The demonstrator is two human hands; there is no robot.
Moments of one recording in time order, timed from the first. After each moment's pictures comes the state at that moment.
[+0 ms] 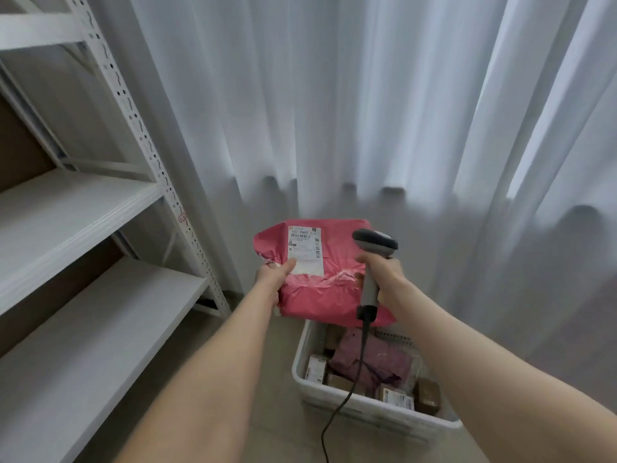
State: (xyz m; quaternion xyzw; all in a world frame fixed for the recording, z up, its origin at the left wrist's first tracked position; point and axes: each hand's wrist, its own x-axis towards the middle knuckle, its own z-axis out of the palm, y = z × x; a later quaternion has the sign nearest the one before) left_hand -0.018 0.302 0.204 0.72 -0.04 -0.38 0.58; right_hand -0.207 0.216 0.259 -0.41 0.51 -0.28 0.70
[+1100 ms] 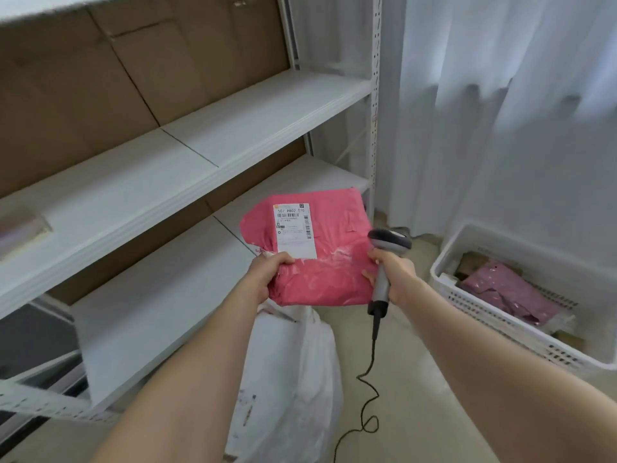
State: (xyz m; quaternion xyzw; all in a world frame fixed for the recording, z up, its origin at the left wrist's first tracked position) left_hand -0.072 0.879 0.212 0.74 0.11 -0.29 0.60; right_hand -0.181 0.675 0.190 -0.40 0.45 -0.09 0.79
